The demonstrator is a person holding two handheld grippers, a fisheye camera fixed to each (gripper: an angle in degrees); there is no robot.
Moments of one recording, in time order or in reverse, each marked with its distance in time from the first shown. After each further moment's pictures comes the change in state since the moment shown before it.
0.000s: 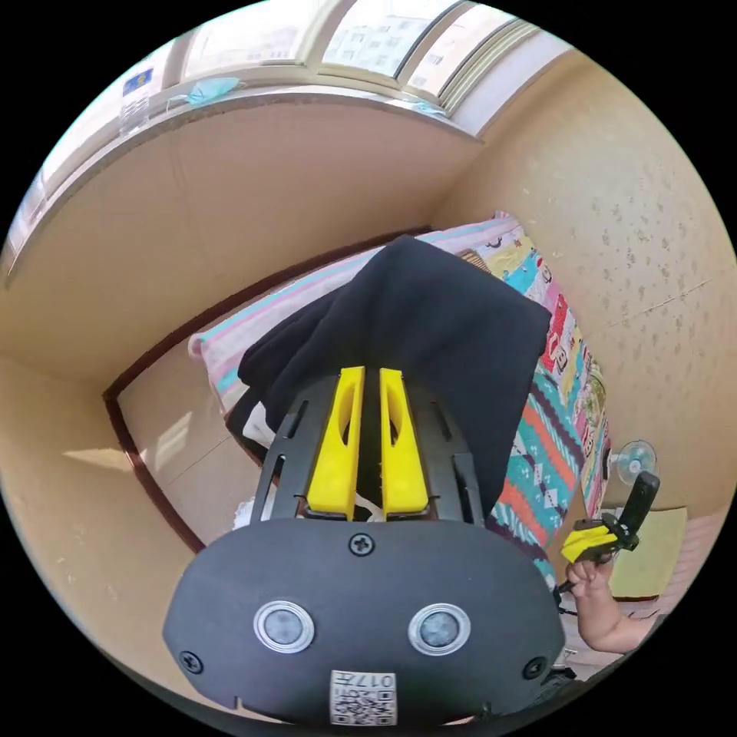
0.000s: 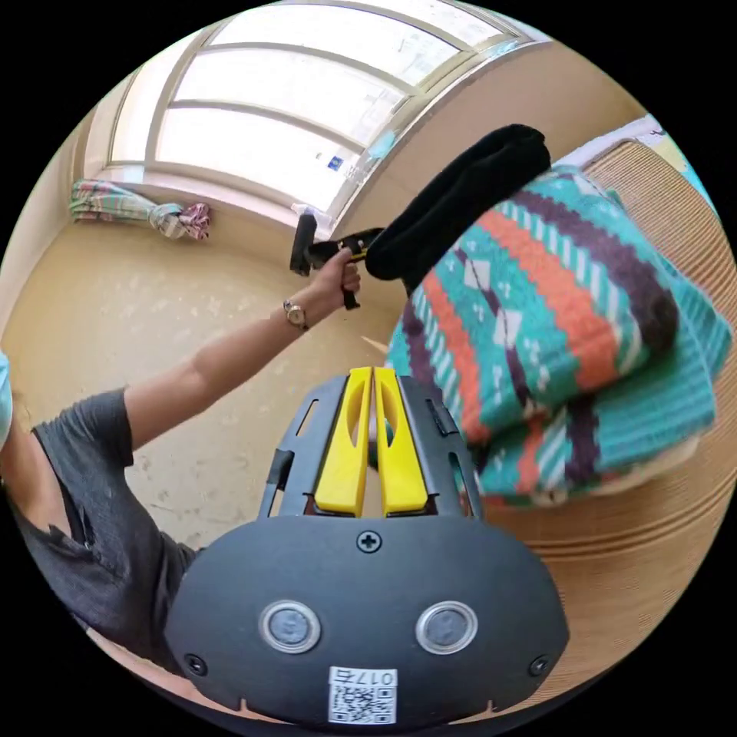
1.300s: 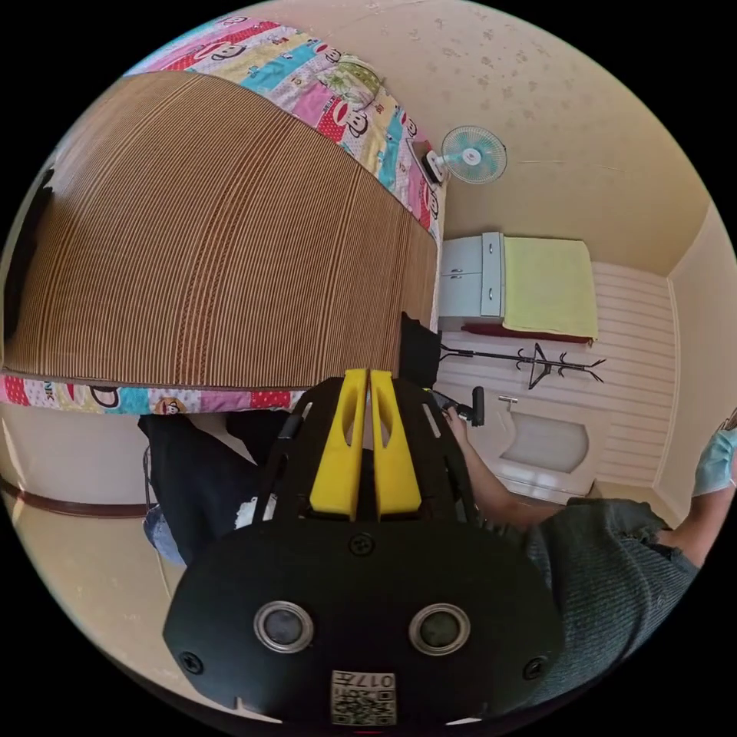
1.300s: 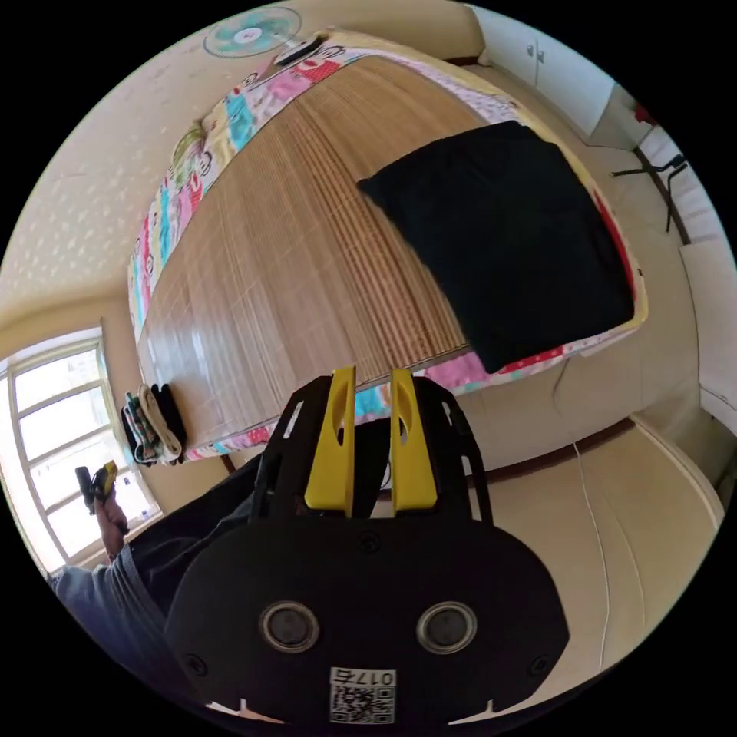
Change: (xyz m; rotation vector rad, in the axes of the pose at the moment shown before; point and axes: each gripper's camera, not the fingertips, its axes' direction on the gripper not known) left arm 0.442 0.644 0.214 -0.823 0.421 0.537; right arm -0.106 1.002 -0.504 0.759 0.481 1.465
